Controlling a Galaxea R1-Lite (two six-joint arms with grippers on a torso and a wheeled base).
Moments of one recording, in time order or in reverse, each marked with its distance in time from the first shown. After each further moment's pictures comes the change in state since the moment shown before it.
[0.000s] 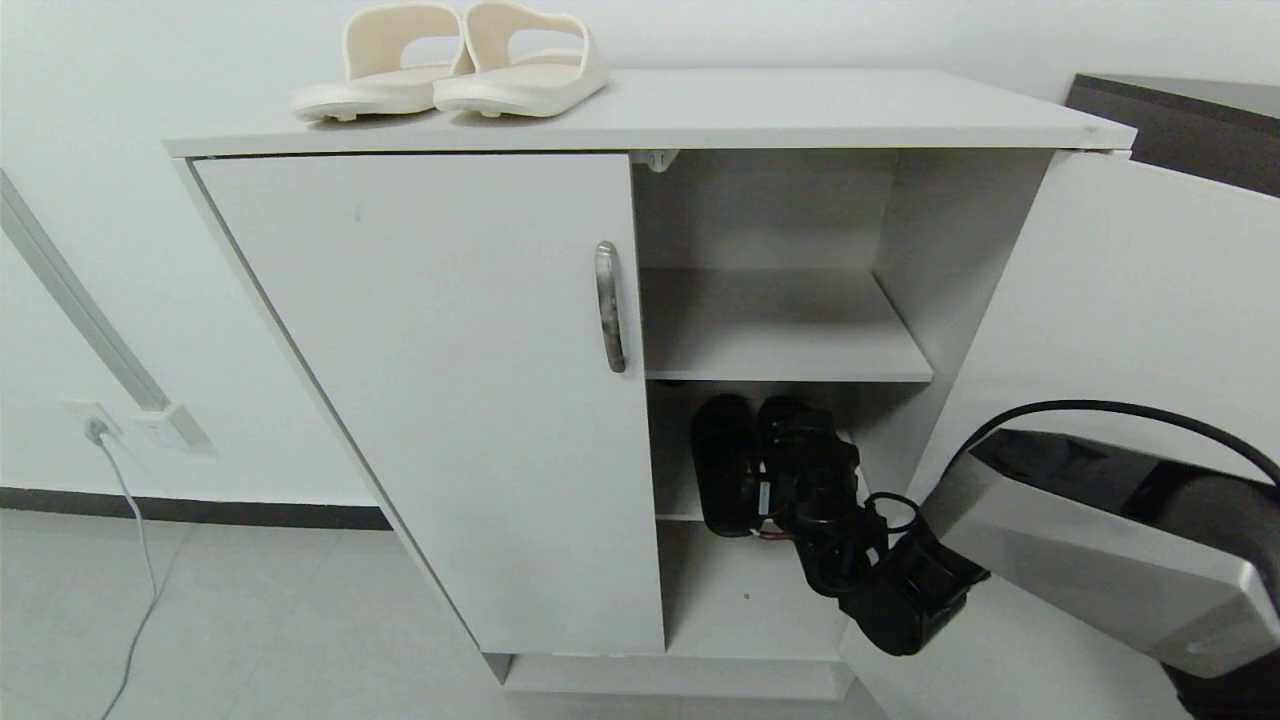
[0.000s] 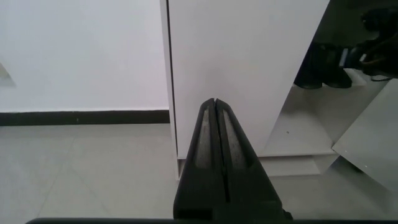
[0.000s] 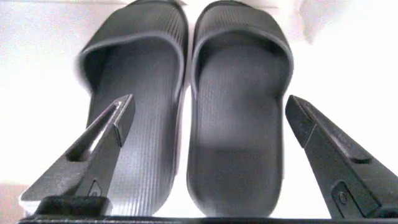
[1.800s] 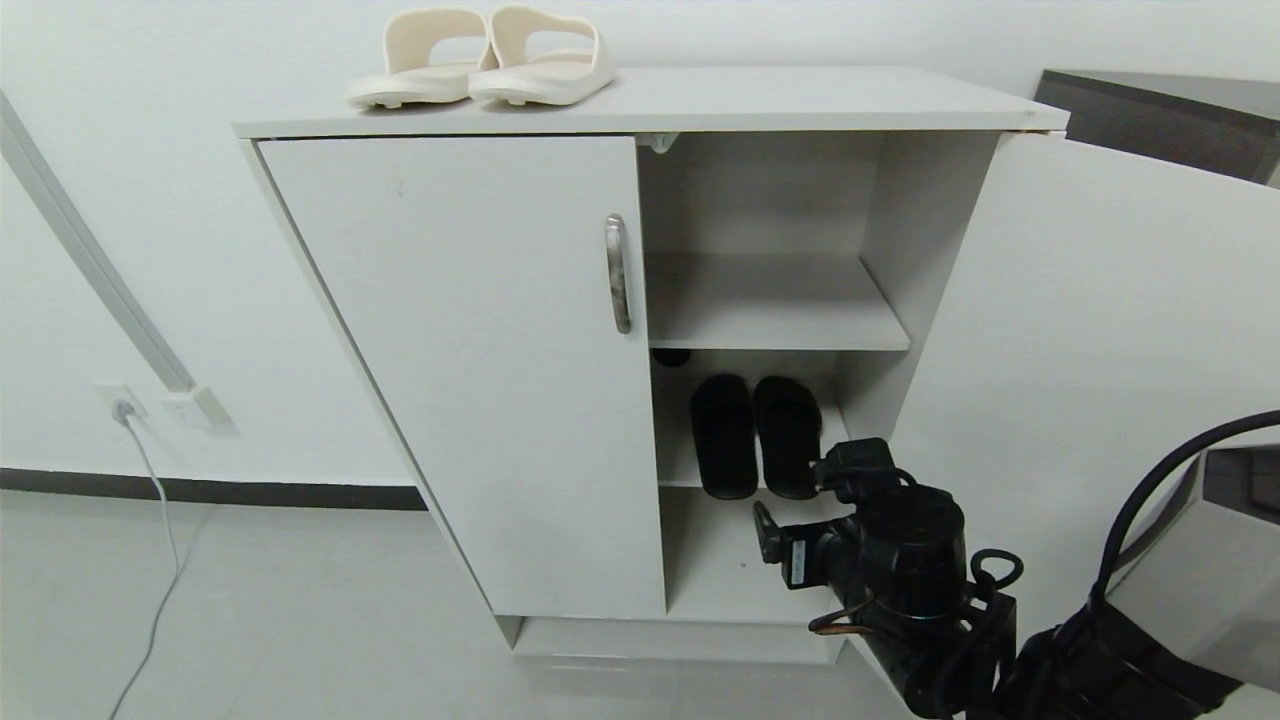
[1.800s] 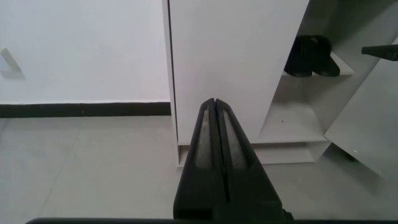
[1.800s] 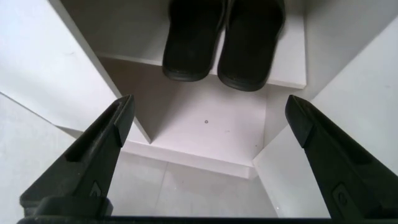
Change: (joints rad) left arm 0.001 0.000 0.000 0.000 0.000 0.003; right arm 0.166 -0.348 0.481 -0.121 -0.002 0.002
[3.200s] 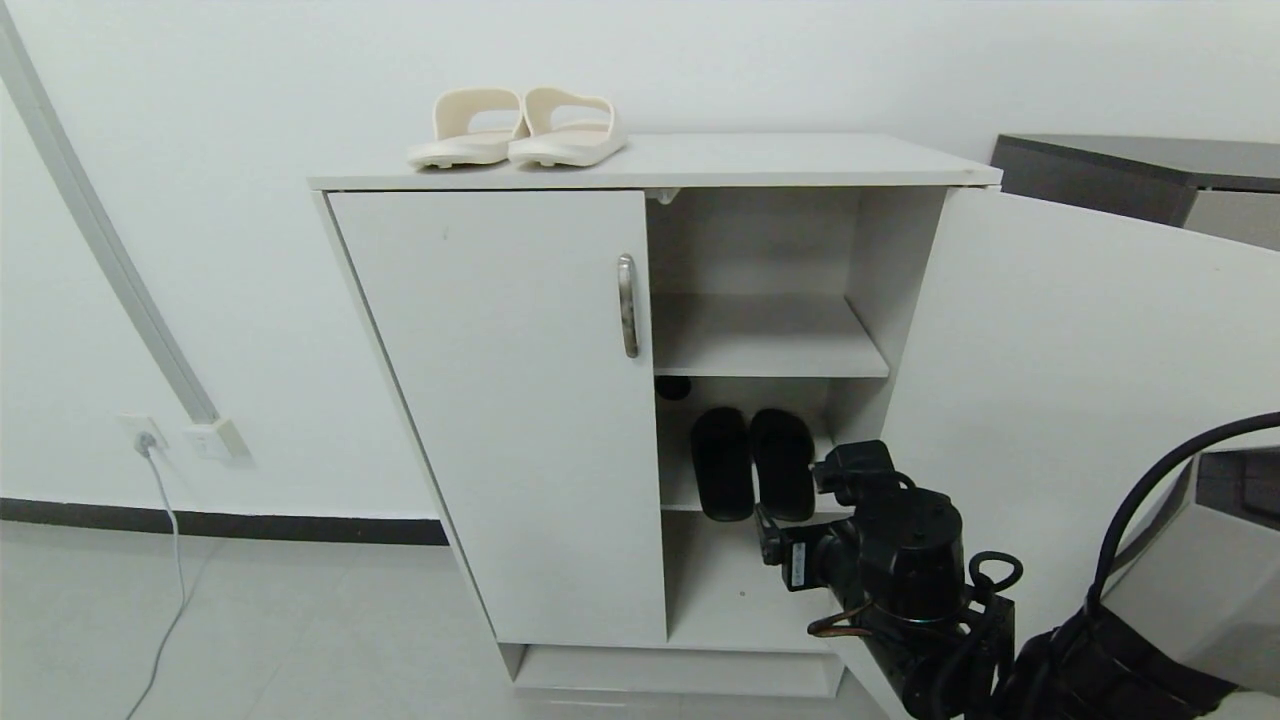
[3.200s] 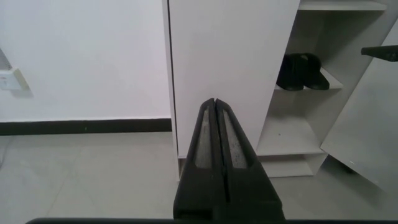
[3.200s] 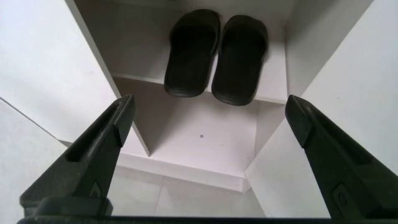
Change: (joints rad) left arm 0.000 0.000 0.000 0.000 -0.002 0.000; right arm 0.001 0.008 0.000 -0.007 -0.013 -0.002
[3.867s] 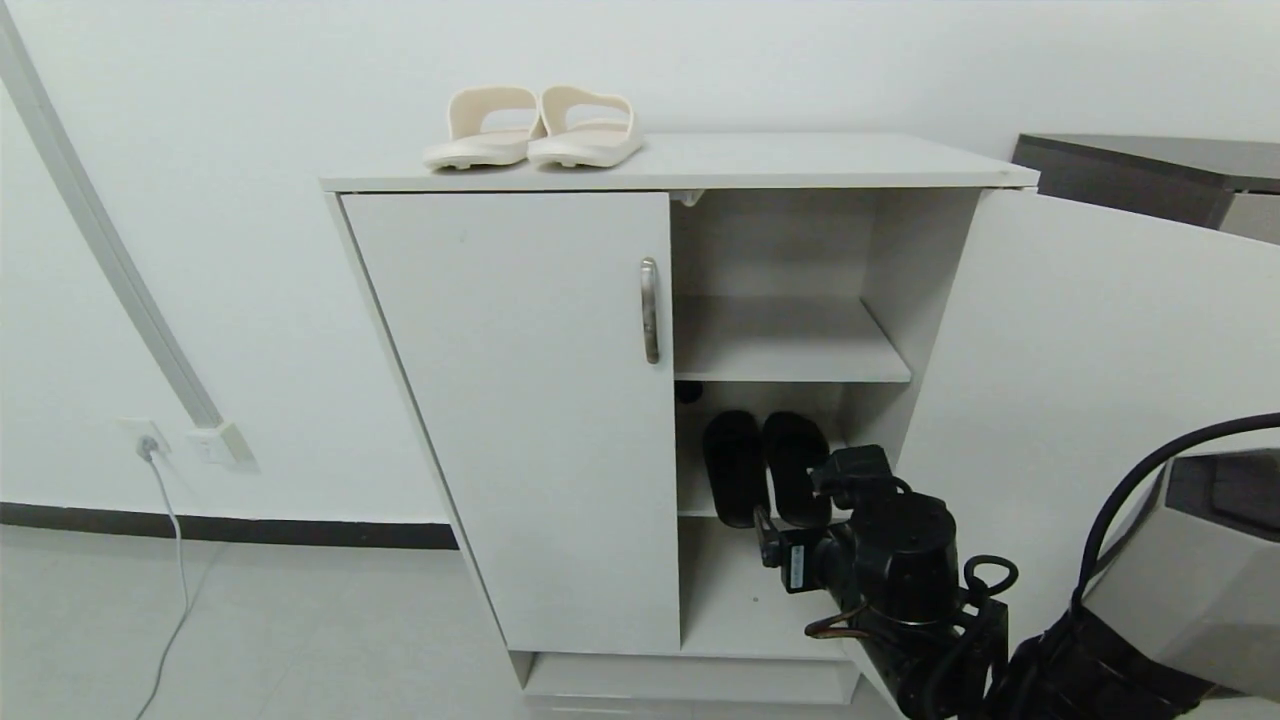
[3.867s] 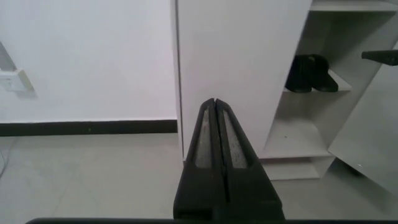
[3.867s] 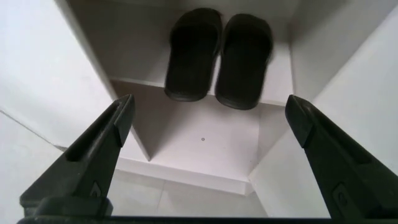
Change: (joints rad) left arm -0.002 0.000 0.000 0.000 0.000 -0.001; right arm 0.001 0.024 0.001 -0.025 0.000 -0.002
